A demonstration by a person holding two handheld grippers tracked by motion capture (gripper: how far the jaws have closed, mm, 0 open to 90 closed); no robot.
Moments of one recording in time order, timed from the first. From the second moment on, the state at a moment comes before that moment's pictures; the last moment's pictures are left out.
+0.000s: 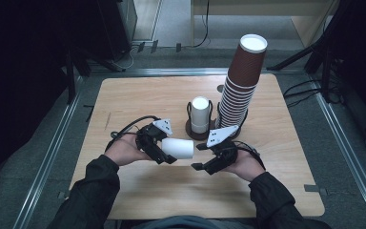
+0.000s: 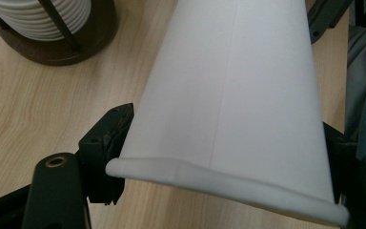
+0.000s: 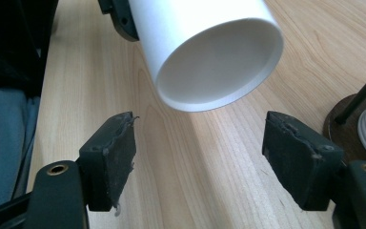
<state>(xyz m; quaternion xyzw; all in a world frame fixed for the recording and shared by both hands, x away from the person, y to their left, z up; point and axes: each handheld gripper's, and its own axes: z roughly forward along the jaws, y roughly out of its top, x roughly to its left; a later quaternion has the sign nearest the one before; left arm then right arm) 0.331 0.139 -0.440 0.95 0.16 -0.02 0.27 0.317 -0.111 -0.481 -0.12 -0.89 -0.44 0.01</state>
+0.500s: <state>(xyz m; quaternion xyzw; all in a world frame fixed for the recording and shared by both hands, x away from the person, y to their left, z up) 0.331 0.125 -0.450 0.97 0.13 -0.03 0.21 0.315 -0.104 -0.481 -0.11 -0.90 -0.43 -0.01</state>
